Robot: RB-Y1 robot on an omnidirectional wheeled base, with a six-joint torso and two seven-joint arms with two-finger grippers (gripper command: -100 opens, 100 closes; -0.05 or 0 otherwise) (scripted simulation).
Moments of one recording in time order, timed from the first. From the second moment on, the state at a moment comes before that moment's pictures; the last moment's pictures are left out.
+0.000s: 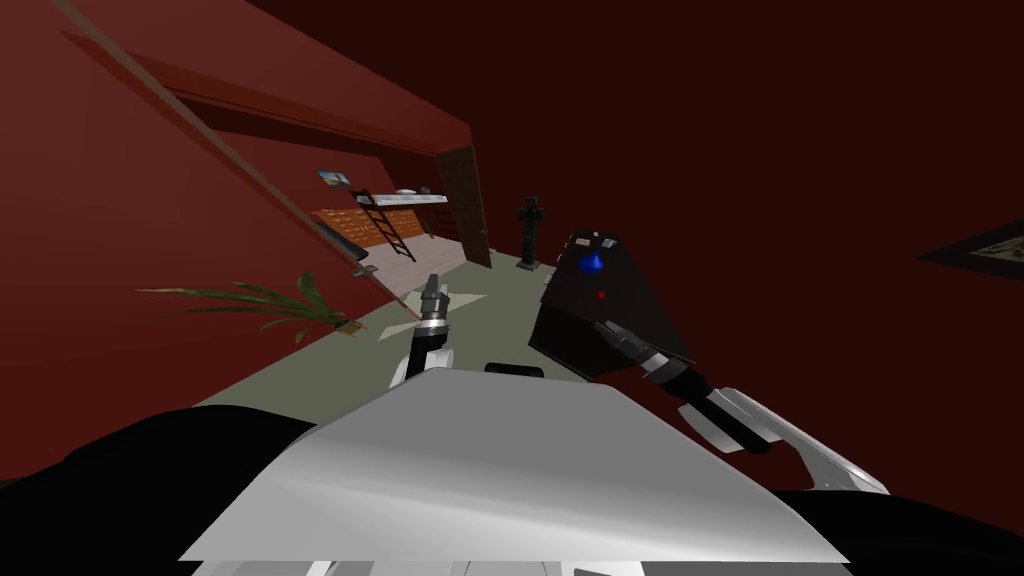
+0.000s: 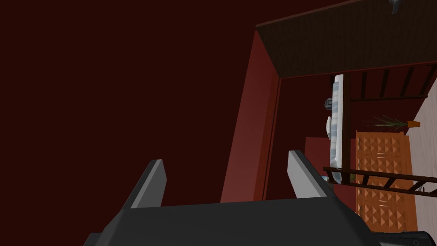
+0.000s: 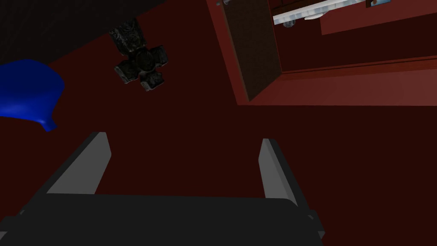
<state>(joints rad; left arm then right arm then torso) 0.54 -0.05 0.04 -2.23 -0.12 -0.35 -0.03 0.71 -0.97 -0.11 -1.88 0.22 -0.54 0.15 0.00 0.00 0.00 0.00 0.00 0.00</state>
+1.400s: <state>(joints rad) 0.54 -0.05 0.04 -2.23 -0.12 -0.35 -0.03 0.82 -1.36 -0.03 -1.59 0.10 -0.42 0.04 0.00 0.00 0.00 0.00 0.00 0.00</state>
